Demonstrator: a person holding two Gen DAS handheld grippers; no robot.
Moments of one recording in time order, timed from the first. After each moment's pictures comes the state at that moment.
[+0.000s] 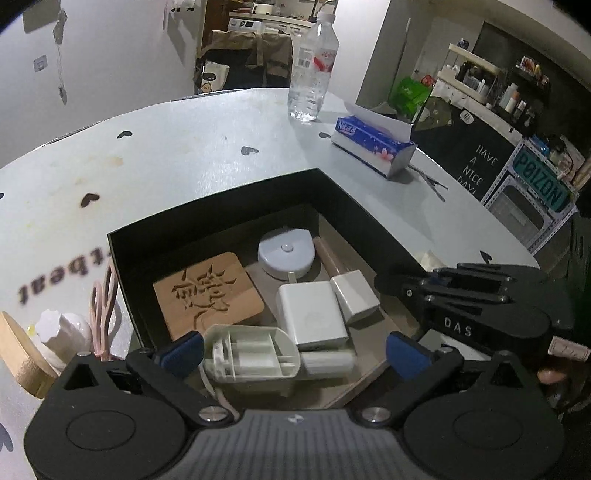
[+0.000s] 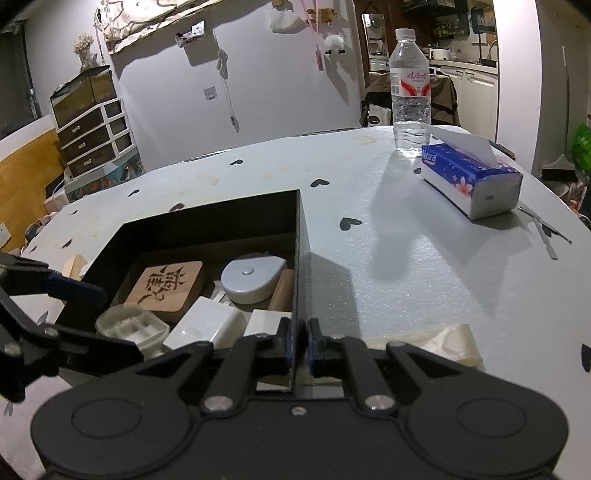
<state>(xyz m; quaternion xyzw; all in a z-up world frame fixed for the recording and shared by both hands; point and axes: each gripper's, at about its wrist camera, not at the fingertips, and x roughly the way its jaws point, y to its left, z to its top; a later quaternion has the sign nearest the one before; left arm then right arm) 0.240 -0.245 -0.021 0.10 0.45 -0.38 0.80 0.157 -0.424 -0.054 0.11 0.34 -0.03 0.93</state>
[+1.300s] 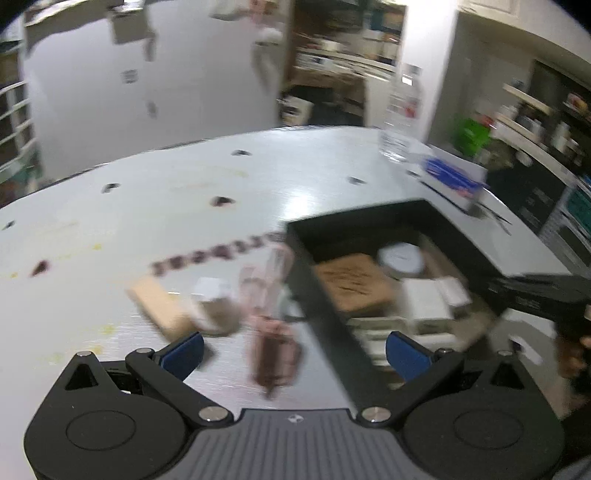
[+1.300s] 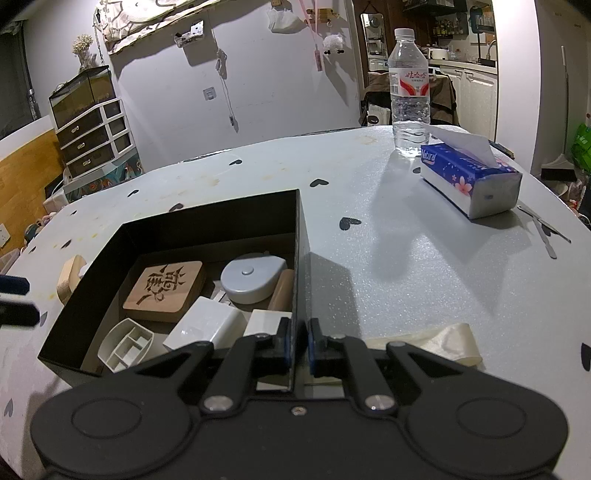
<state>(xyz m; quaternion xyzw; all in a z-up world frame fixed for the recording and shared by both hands) 0.238 -0.133 -0.001 0.08 0.39 -0.27 0.88 0.157 -0.423 -0.054 0.11 0.34 -0.03 0.93</state>
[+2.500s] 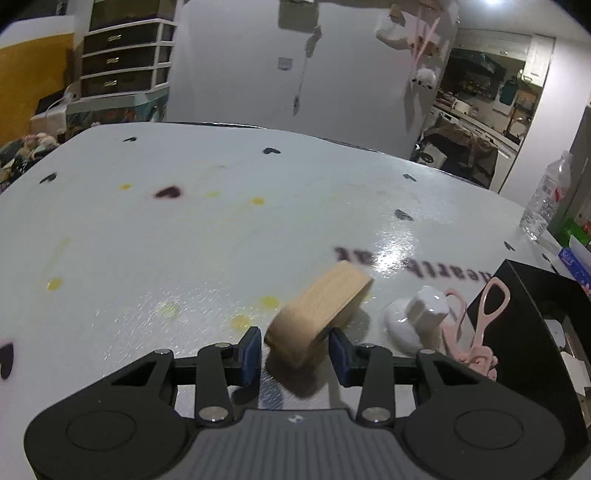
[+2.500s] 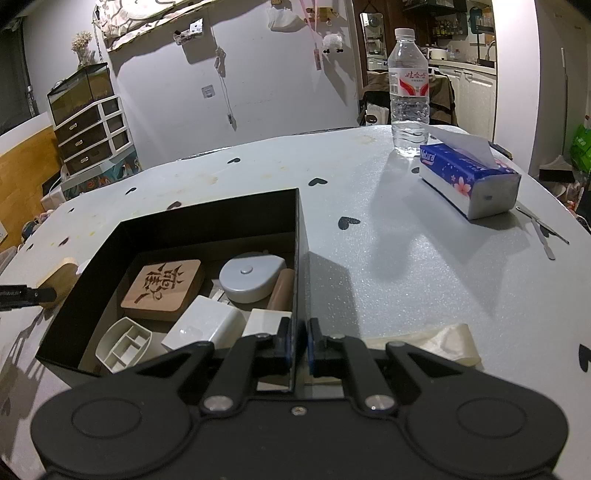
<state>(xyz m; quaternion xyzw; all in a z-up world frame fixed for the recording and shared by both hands) 0.289 -0.028 -0.064 -0.05 0.38 -0.11 0.92 0.158 -0.423 -0.055 0.11 0.34 -0.04 0.93</state>
